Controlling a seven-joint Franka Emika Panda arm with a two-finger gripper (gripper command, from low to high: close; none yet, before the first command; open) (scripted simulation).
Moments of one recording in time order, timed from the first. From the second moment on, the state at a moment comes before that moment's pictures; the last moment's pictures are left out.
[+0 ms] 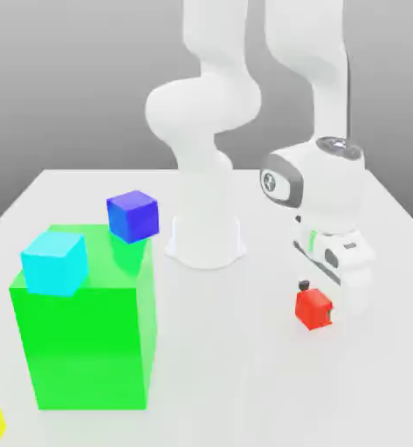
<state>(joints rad) 0.71 0.21 0.03 -2.96 0.10 3.17 -0.53</state>
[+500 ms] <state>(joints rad) 0.68 -0.08 0.03 -3.01 0.03 2.93 -0.48</state>
